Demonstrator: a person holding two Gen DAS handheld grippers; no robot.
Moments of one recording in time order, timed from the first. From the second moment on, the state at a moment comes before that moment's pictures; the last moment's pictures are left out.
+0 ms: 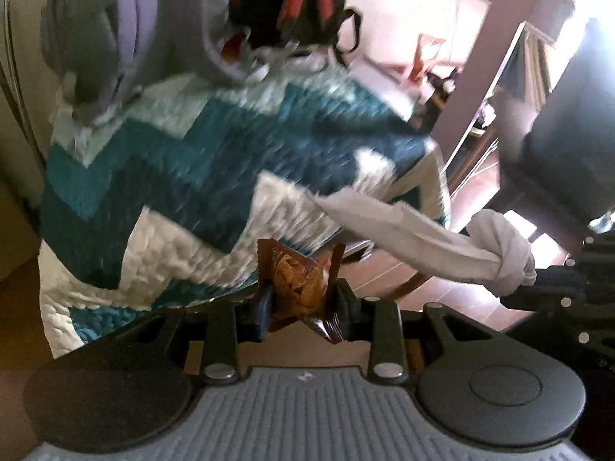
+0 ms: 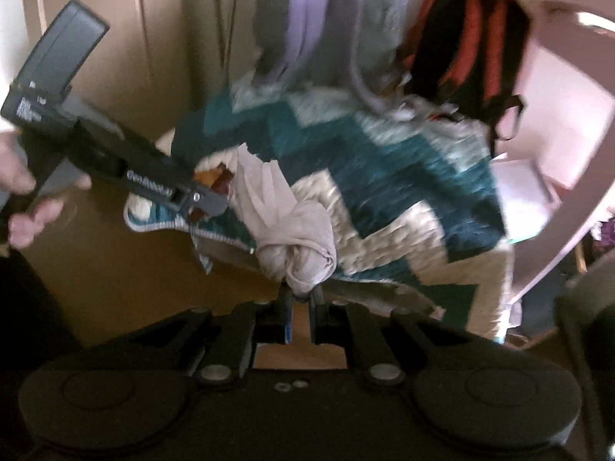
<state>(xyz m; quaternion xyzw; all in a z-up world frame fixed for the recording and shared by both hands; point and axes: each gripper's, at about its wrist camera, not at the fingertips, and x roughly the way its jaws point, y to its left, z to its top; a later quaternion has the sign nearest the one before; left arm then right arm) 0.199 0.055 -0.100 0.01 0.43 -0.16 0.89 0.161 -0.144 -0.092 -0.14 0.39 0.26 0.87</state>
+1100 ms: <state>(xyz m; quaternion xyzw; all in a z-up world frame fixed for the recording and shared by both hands) 0.120 -0.299 0.179 0.15 0.19 -0.30 0.92 0.063 -0.453 0.144 -0.07 0.21 0.02 0.97</state>
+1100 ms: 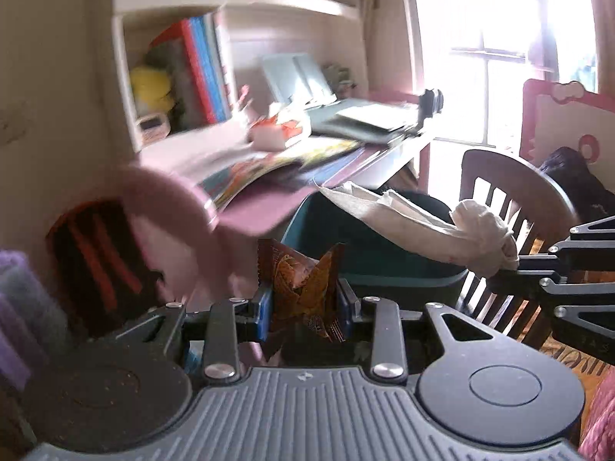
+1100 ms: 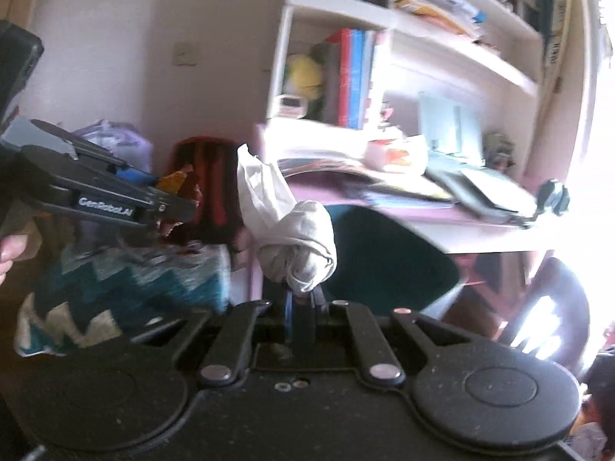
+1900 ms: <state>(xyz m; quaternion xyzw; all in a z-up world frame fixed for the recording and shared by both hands) 0.223 -0.440 0.140 0.15 0.30 -0.31 0.89 0.157 -0.507 0.126 -0.12 0.31 -0.02 0.94</state>
